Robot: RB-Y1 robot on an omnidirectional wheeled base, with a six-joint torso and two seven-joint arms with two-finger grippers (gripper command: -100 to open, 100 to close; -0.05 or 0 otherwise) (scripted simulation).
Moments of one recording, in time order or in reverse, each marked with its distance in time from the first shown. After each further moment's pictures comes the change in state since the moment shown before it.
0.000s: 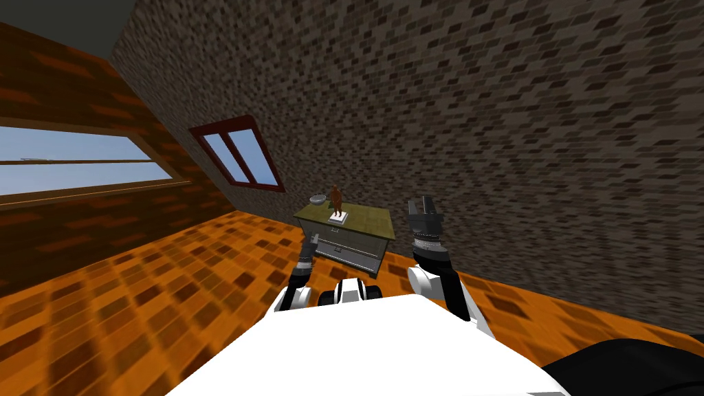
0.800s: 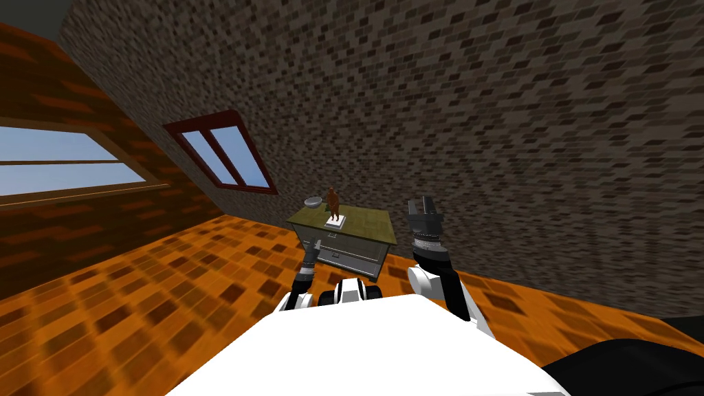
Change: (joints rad) left arm -0.049 -0.010 -0.020 0.217 -0.002 -0.099 -0.016; right arm 0.000 0.000 0.000 0.000 0.000 0.000 0.000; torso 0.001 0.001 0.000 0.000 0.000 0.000
